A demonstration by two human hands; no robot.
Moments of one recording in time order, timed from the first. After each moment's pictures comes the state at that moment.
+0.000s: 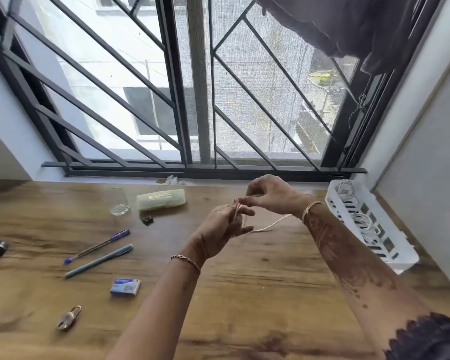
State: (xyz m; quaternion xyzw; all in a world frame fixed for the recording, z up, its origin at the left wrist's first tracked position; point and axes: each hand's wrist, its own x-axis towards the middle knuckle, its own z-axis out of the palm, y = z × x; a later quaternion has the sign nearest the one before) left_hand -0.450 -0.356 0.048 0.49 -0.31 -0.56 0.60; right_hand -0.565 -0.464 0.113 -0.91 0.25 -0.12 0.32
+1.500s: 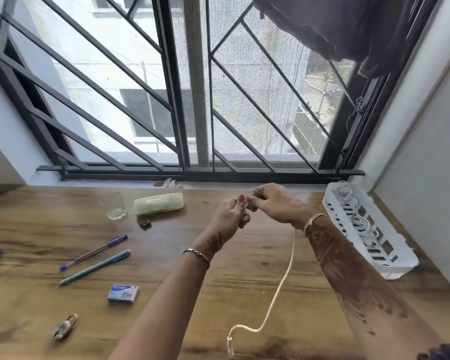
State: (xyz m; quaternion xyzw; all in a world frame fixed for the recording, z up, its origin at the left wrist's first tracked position) left_hand -0.454 -0.380 0.054 0.60 -0.43 -0.39 0.55; right_hand -0.572 -0.443 0.120 -0.87 0.35 -0.13 0.33
